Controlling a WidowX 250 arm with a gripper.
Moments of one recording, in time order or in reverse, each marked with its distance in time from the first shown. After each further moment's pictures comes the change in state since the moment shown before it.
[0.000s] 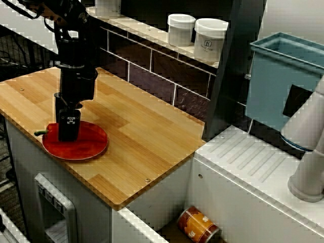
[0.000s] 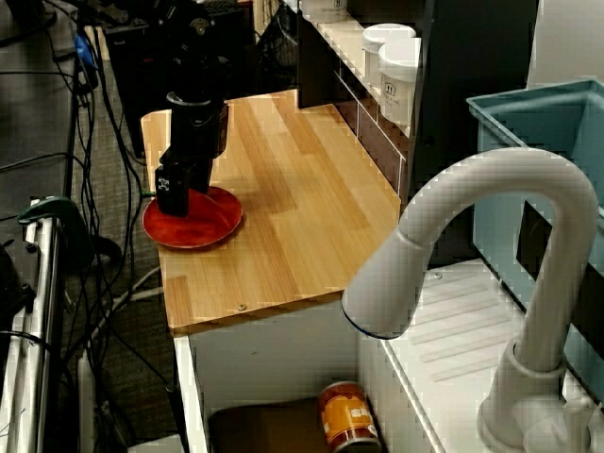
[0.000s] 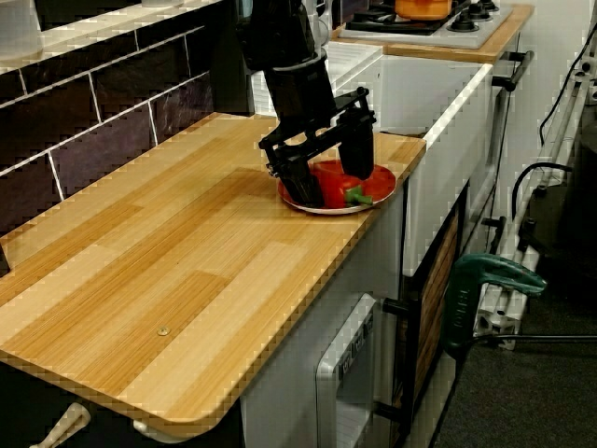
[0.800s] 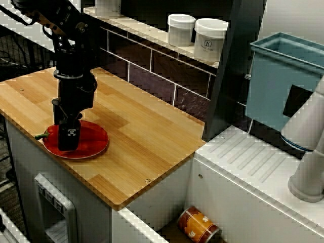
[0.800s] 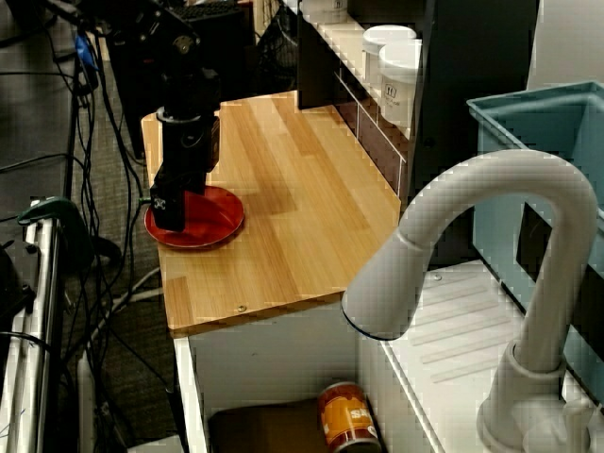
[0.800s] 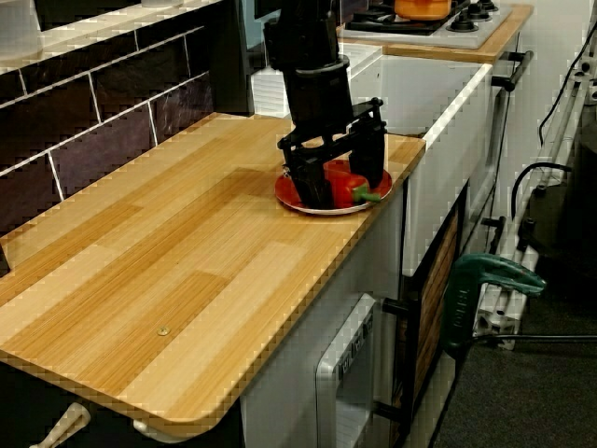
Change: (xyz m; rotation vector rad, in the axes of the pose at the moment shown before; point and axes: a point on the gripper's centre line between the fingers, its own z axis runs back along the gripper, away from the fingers) arm -0.001 -0.010 -0.011 0.087 -0.019 0.049
